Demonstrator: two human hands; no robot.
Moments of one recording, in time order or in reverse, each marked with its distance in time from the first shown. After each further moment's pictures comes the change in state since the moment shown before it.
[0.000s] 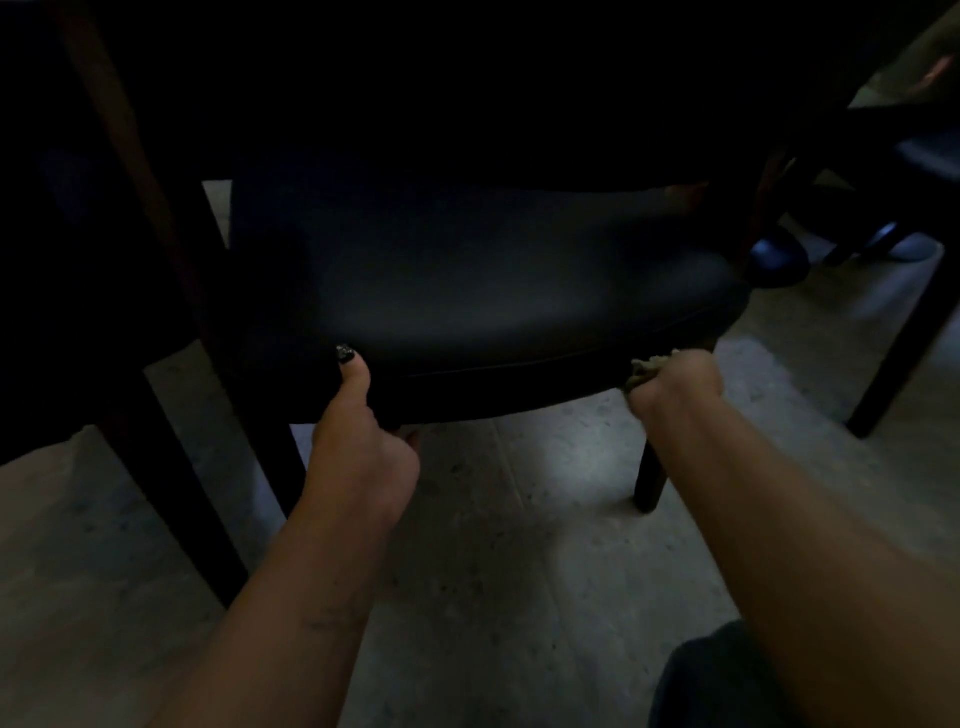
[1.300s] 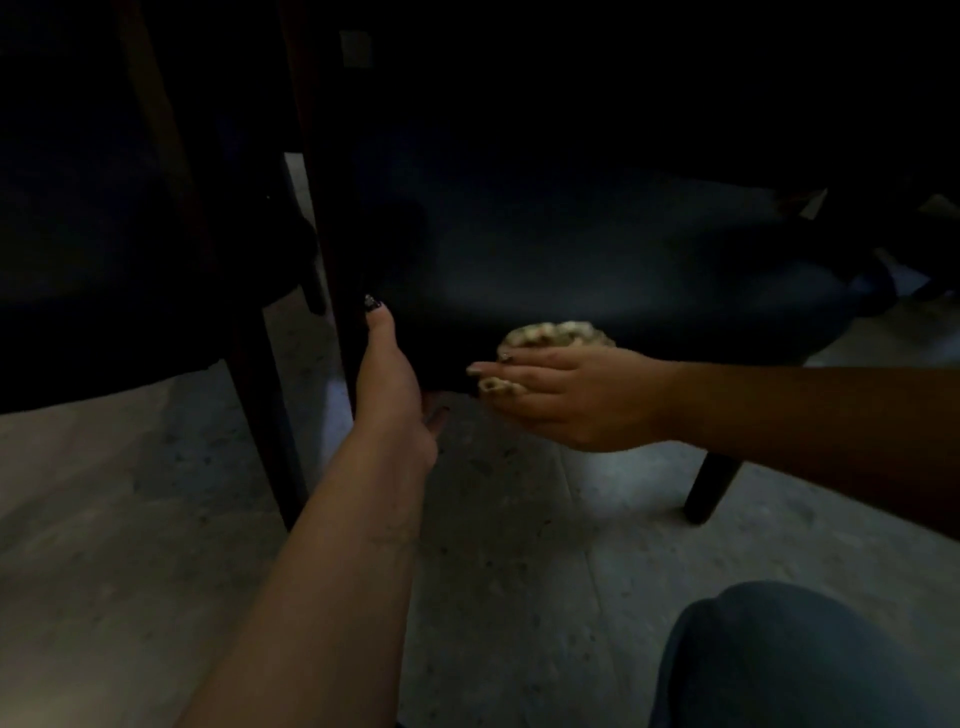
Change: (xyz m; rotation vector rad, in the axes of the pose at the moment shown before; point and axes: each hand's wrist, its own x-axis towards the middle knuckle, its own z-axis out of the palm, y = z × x) left_hand -0.005 0.045 -0.023 0.286 0.147 0.083; right_hand -0.047 0.069 0.034 1.152 1.201 1.919
